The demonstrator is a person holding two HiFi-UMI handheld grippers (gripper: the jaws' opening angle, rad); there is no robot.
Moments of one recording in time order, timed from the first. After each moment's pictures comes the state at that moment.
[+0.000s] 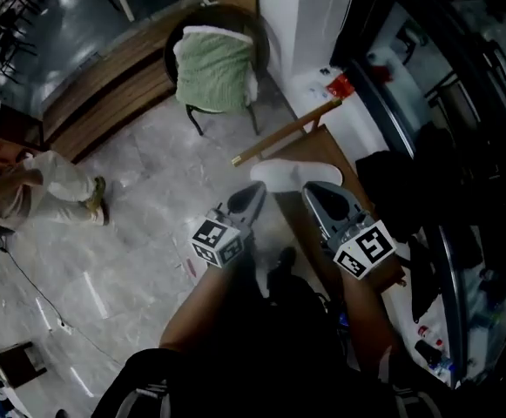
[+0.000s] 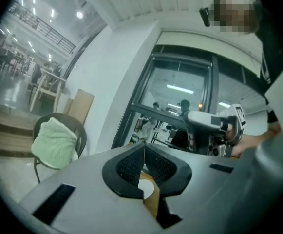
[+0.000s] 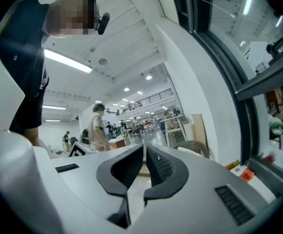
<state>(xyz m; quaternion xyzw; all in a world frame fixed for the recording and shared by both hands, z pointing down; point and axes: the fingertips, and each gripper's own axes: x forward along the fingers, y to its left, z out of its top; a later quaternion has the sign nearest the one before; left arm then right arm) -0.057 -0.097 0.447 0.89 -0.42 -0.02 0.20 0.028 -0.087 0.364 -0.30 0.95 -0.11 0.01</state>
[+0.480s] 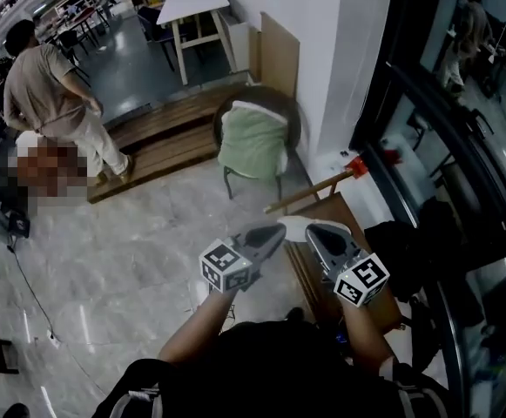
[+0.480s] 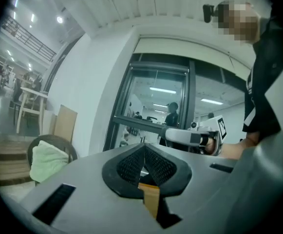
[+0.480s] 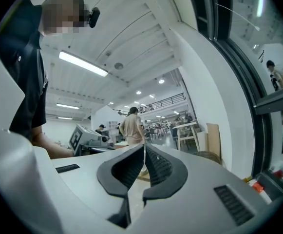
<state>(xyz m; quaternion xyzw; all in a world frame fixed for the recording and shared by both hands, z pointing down) -0.063 -0.017 0.304 0.93 -0.35 -0.01 0.13 -0.011 -0.017 0.278 -0.25 0.97 -0.07 0.03</state>
